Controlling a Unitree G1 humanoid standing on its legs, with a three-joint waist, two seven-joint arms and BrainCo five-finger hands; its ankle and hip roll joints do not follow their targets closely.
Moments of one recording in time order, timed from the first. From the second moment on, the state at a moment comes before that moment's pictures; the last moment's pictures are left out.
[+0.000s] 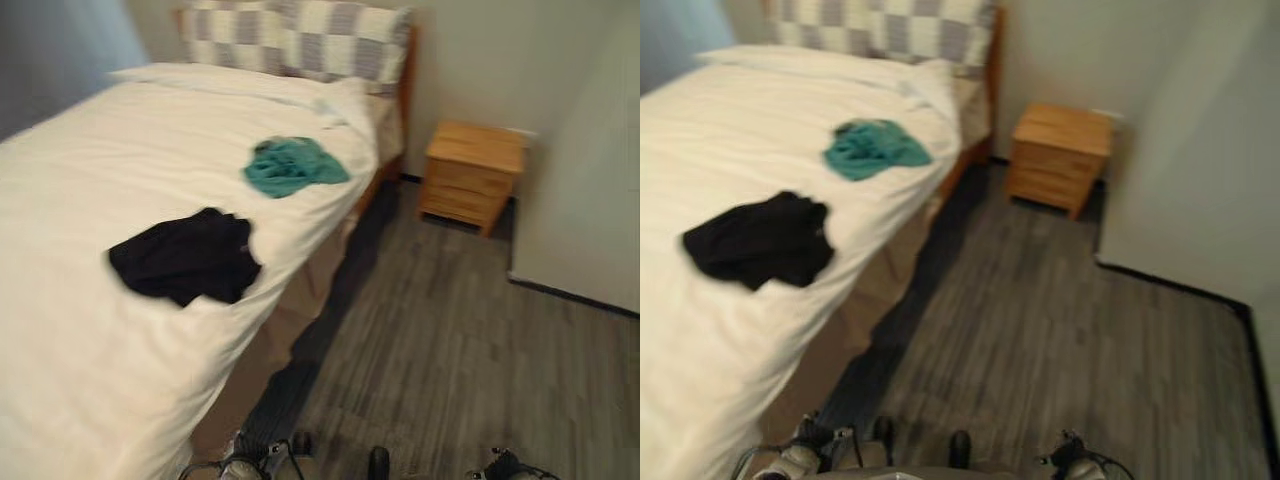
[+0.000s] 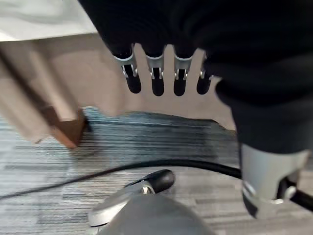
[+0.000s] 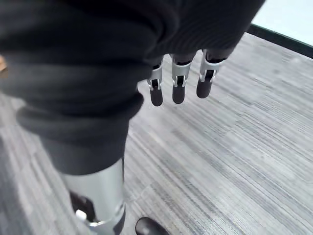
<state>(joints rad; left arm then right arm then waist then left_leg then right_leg) -0.11 0.20 -0.23 1.31 0.08 0.00 0.20 -0.08 -0.25 0.33 1.29 -0.08 0.05 -0.21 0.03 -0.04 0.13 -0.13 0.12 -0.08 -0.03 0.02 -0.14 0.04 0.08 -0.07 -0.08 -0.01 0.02</state>
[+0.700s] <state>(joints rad) -0.12 0.22 -0.27 1.29 0.20 0.01 0.20 -0.02 -0.23 0.24 1.28 -0.06 0.03 -0.21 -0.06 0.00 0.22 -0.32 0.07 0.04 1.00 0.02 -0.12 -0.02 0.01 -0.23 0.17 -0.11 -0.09</state>
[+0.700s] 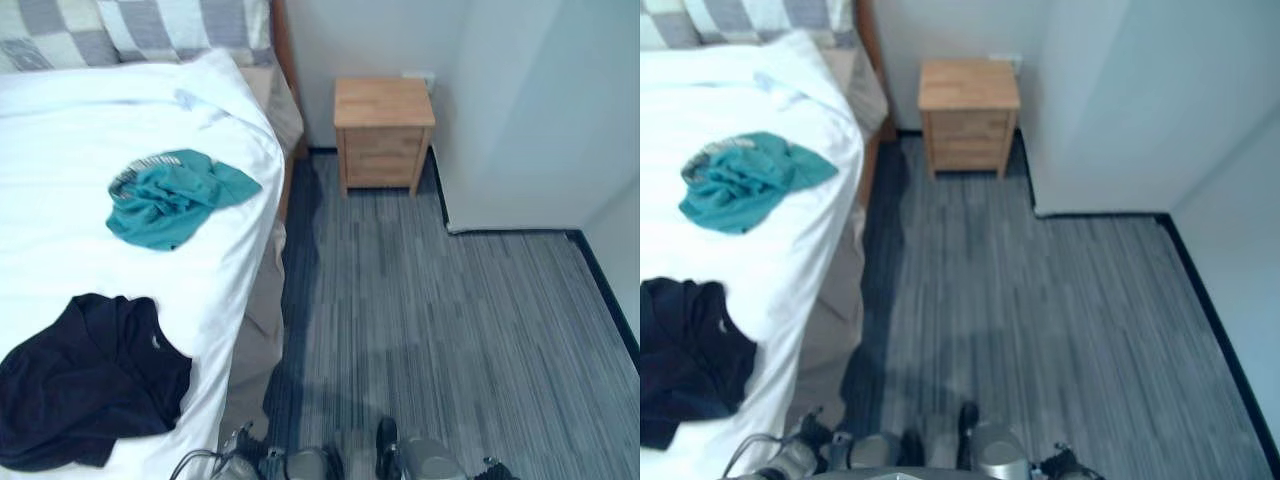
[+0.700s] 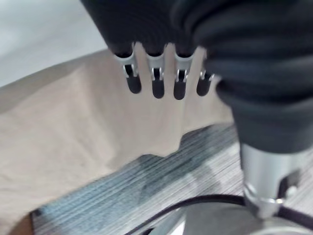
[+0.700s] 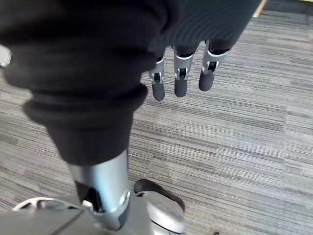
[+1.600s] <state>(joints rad) -0.09 0.24 -0.27 1.27 0.17 0.03 0.20 -0.07 -0.23 0.20 1.20 -0.06 0.05 -0.23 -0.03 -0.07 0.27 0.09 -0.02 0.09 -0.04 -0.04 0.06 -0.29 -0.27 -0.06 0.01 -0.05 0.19</state>
